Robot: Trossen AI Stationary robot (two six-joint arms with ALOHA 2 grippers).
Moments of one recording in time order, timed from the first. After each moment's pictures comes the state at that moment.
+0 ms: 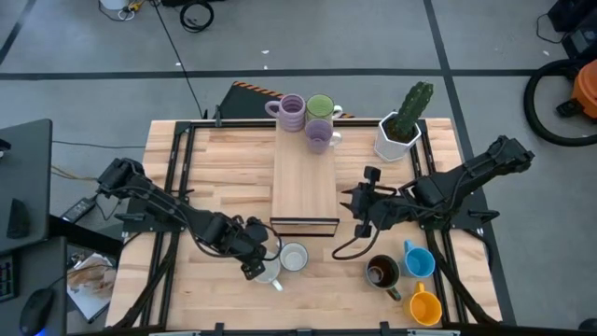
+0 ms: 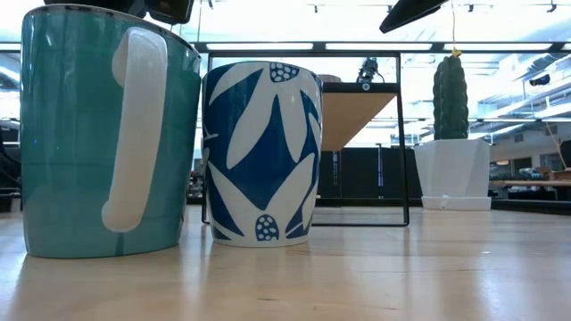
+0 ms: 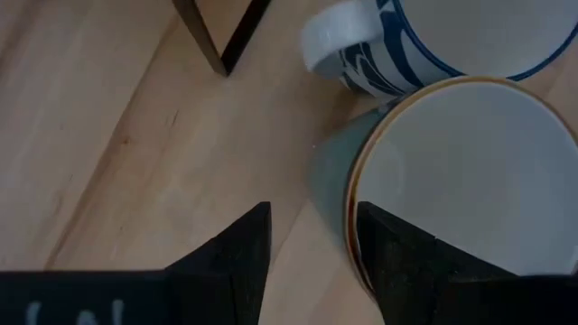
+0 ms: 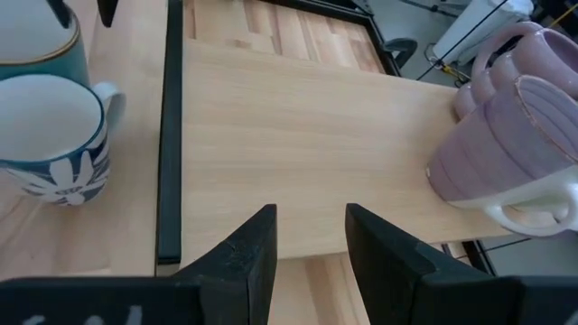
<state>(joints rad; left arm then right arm) -0.49 1.59 1.19 -0.83 -0.17 -0.96 0.42 1.26 1.10 -0.67 0.69 0.18</state>
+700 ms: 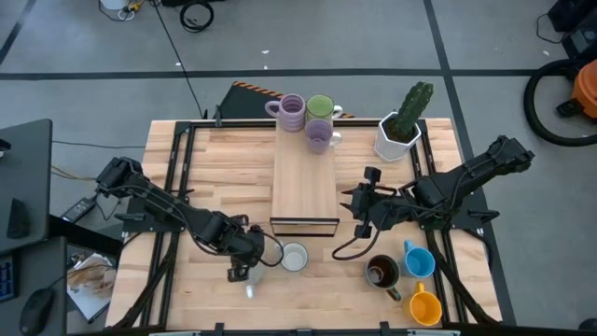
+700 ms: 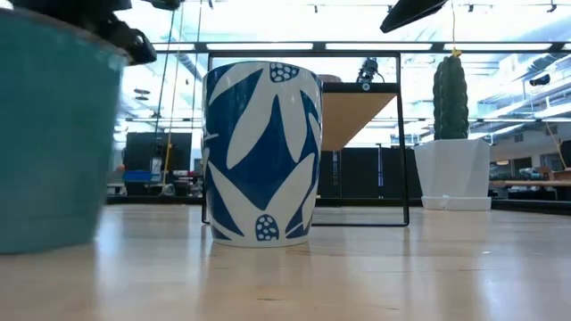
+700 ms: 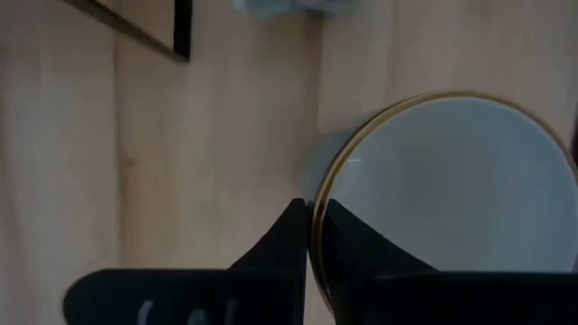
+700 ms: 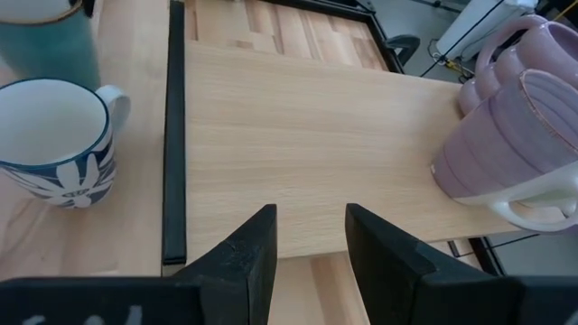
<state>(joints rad) -0.49 1.56 1.19 -0.91 -0.07 -0.52 0.42 1.26 1.10 -0.67 0.68 0.21</state>
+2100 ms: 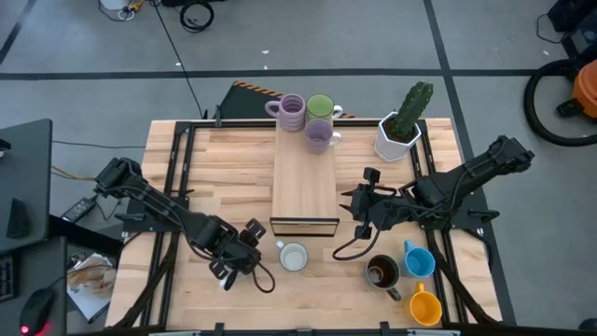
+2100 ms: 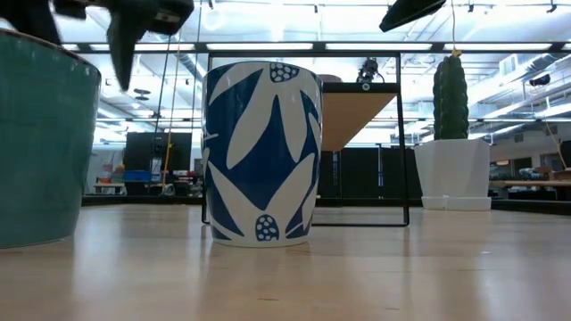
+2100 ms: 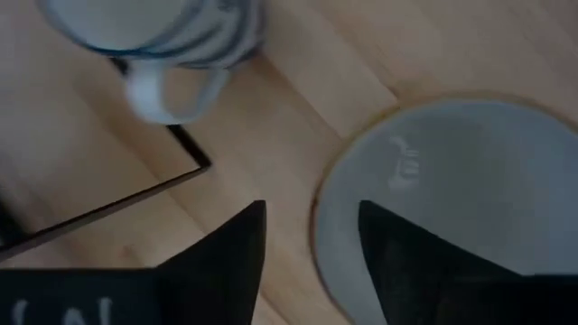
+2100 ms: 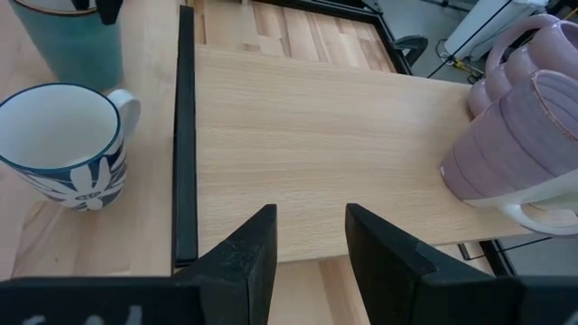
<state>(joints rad) -0.54 1.57 1.22 -0.91 -0.19 0.27 0.42 1.26 1.10 -0.66 0.66 0.21</state>
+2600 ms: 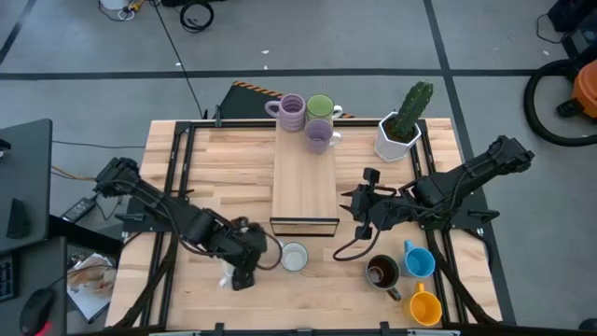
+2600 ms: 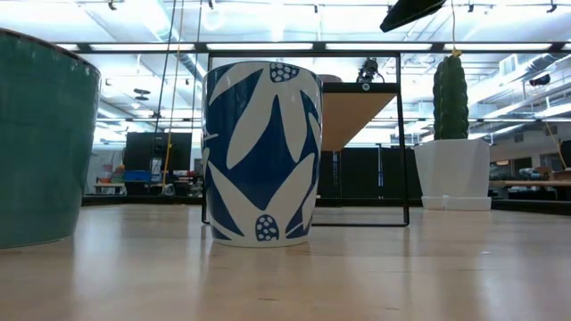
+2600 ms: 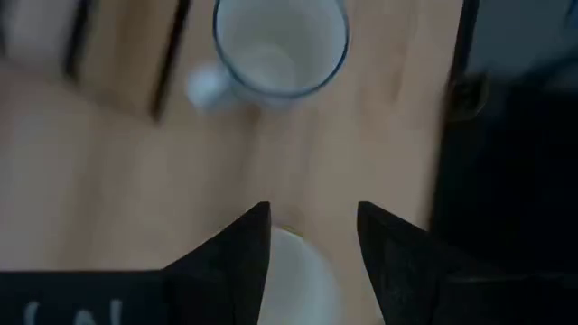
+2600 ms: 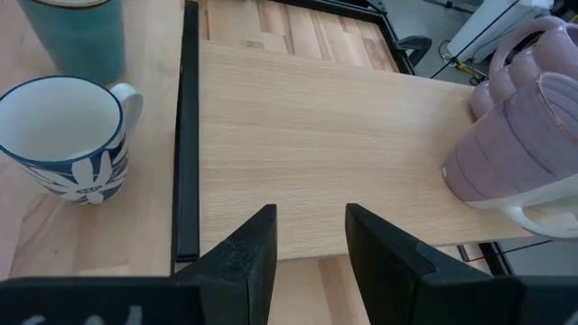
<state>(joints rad) -0.53 1.56 1.43 -0.97 -0.10 -0.80 0.42 1.26 1.10 -0.67 0.65 0.19</state>
